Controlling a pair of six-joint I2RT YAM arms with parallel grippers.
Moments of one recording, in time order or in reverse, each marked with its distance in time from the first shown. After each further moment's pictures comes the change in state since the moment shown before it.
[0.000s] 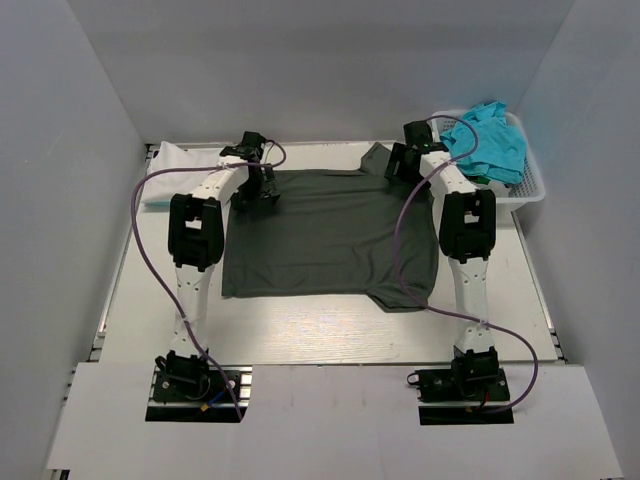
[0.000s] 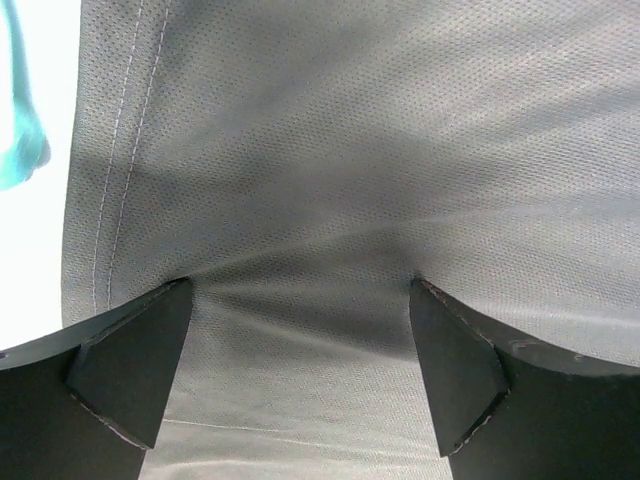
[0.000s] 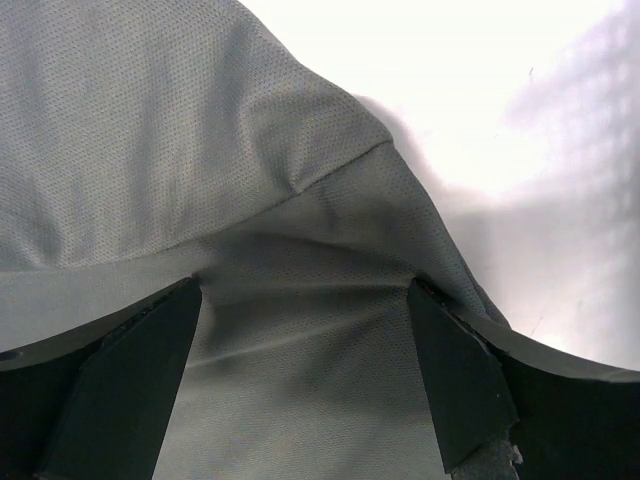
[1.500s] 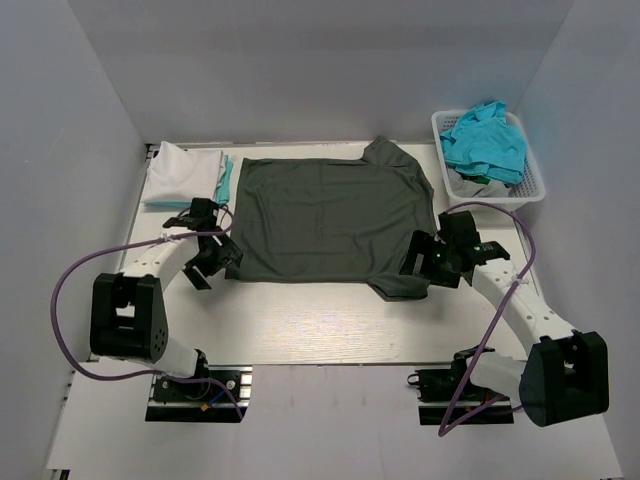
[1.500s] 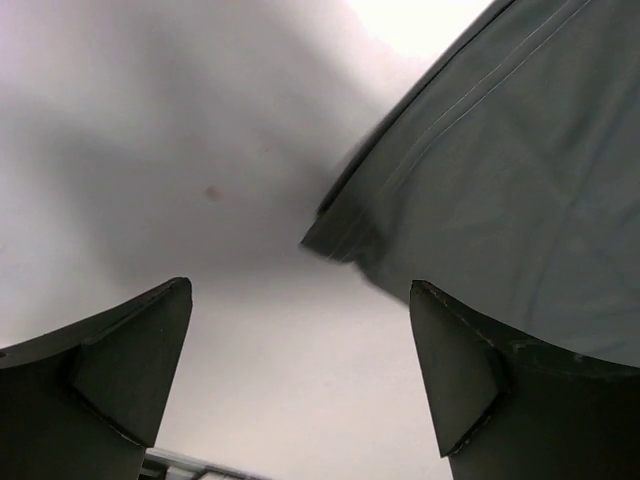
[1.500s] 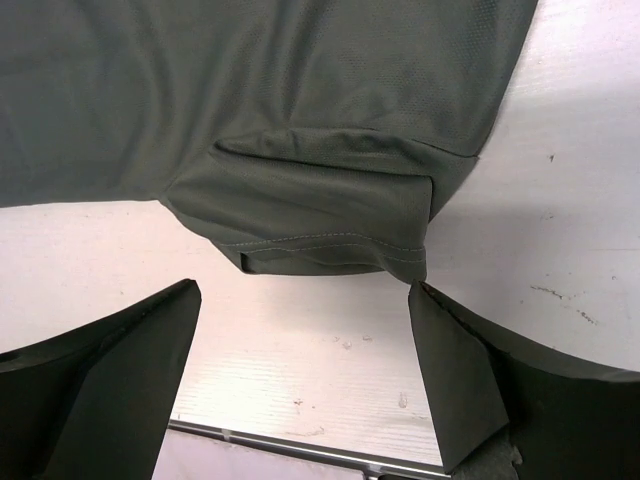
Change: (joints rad) left arm 0.110 -0.910 -1.103 0.066 0.011 -0.318; right arm 0.067 -1.335 -1.401 -0.002 -0.259 0.095
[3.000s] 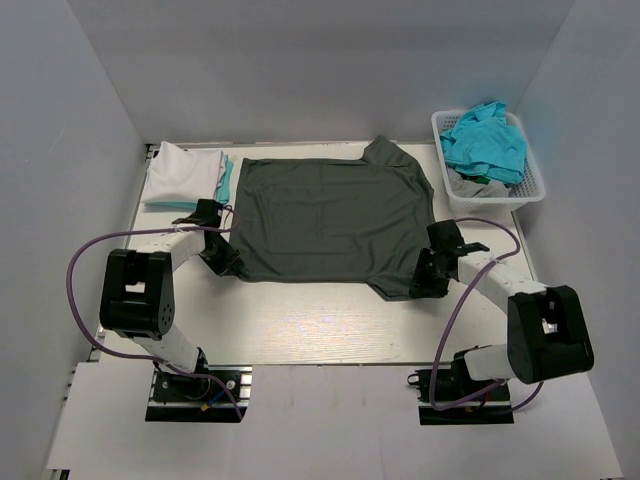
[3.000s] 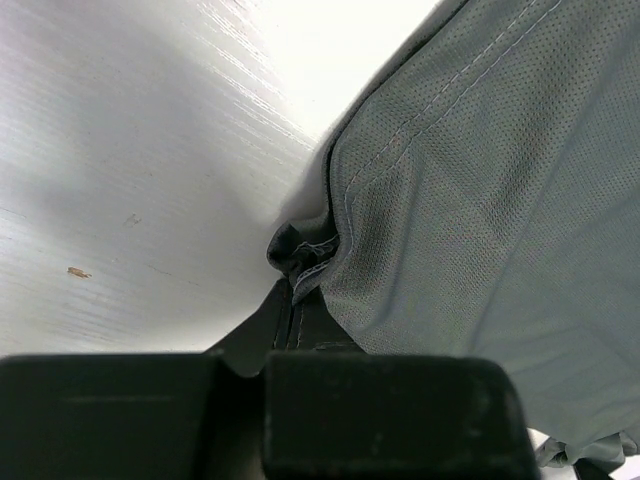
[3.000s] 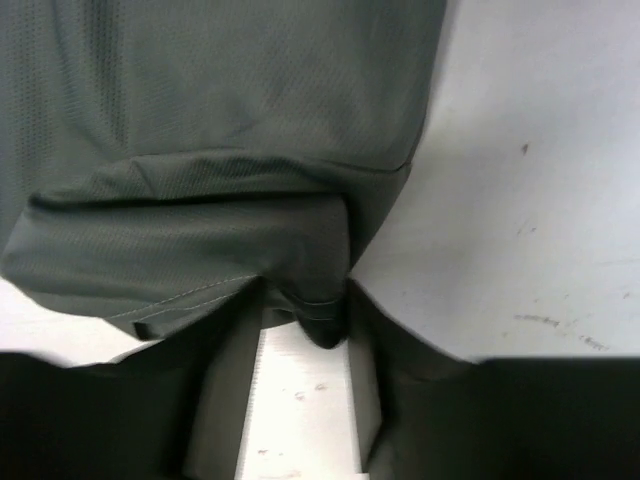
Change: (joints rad) left arm 0.012 0.171 -0.007 0.212 0.151 -0.037; right arm 0.000 0.214 -0.086 0.104 0.079 0.068
